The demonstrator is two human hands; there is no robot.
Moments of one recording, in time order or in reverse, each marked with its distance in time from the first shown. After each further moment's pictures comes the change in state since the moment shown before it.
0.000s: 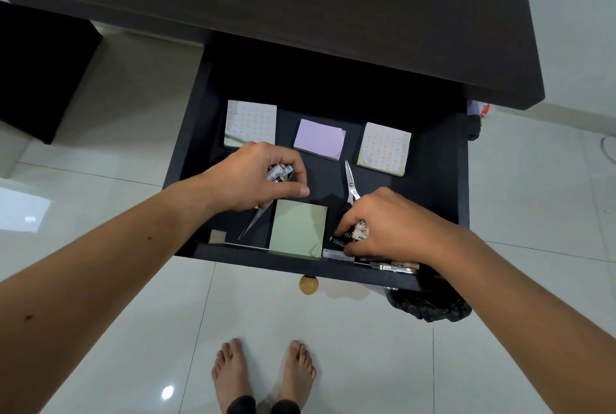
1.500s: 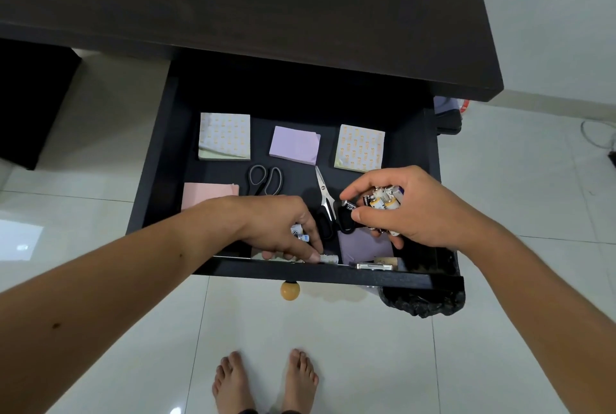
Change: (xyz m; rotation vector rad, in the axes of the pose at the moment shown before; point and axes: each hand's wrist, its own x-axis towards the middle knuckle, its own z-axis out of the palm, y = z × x) left_hand 0.023 0.030 0.048 0.206 -0.604 -0.107; right_hand -0.048 0.018 -0.031 0.743 0.222 0.069
